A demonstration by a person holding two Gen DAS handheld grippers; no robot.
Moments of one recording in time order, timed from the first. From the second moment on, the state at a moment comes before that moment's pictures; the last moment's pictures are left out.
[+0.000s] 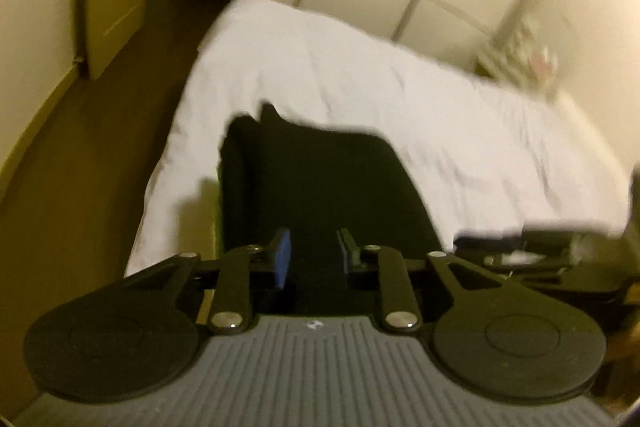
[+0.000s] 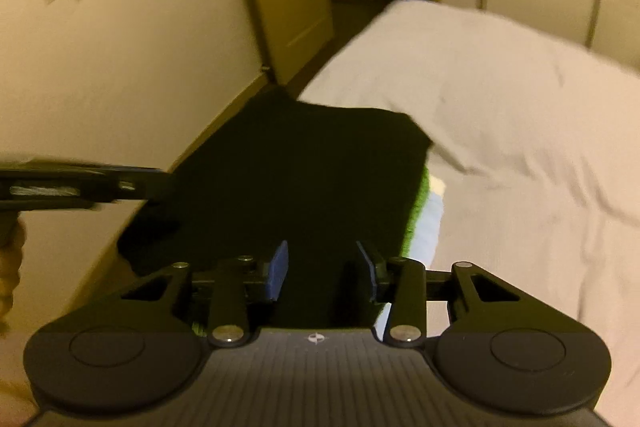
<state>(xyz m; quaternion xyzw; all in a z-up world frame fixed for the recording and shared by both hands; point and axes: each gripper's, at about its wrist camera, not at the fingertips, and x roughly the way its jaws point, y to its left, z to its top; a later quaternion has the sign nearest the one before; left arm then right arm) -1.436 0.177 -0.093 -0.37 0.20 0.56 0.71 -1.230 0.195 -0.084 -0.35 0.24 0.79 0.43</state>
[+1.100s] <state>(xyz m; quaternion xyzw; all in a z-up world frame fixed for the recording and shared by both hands) -1.441 0.162 -0.118 -0.41 0.18 0.61 0.66 -1.237 0.187 -0.096 -0.35 0.23 0.82 0.40</state>
